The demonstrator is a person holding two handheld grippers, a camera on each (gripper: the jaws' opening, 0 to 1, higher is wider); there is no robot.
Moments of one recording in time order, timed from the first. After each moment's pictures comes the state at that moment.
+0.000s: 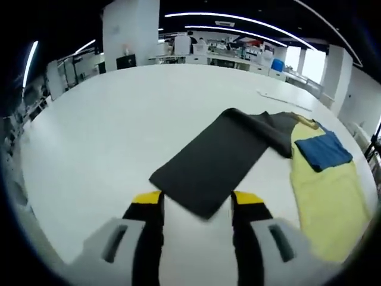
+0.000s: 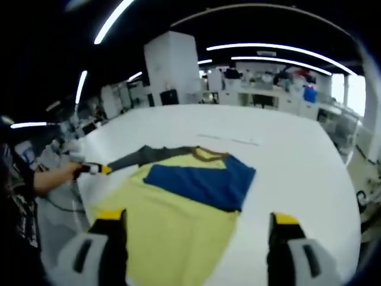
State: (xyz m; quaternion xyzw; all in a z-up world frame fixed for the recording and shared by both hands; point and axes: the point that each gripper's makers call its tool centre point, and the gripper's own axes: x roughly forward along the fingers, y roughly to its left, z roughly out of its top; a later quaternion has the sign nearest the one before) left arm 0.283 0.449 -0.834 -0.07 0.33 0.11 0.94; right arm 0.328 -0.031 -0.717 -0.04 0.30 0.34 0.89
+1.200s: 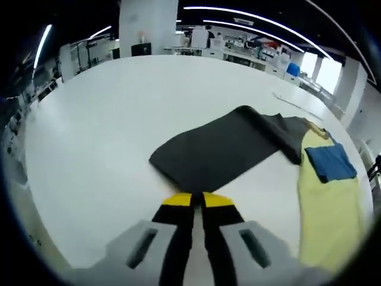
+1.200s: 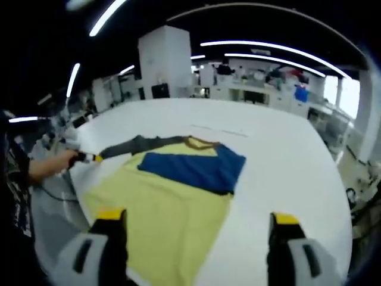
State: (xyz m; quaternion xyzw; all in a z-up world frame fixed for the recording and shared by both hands) left arm 0.274 0.455 -0.840 -0.11 0.35 0.15 0.92; right arm 0.305 -0.047 -0.732 -0.07 0.31 0.30 0.90
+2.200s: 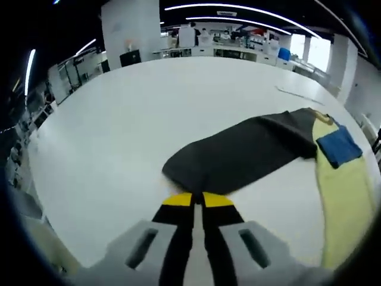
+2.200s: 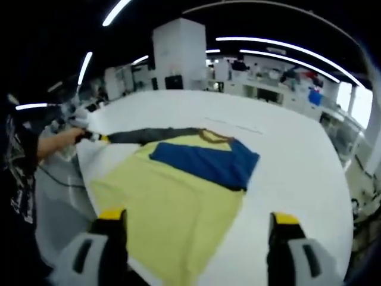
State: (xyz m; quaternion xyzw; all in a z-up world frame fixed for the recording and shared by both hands) left arm 0.274 0.502 -0.818 -0.03 0.37 0.12 0.92; right arm 0.290 -0.033 -0.739 -0.10 0.33 0.34 0.87
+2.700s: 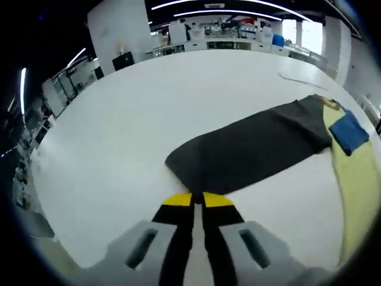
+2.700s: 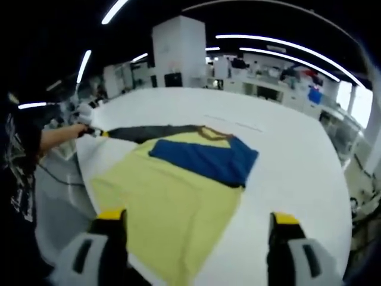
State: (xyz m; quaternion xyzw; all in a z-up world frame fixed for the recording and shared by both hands) left arm 0.286 0.533 -0.826 0.02 0.39 0.11 0.91; right arm 0.288 -0.037 -0.739 -0.10 0.34 0.33 0.87
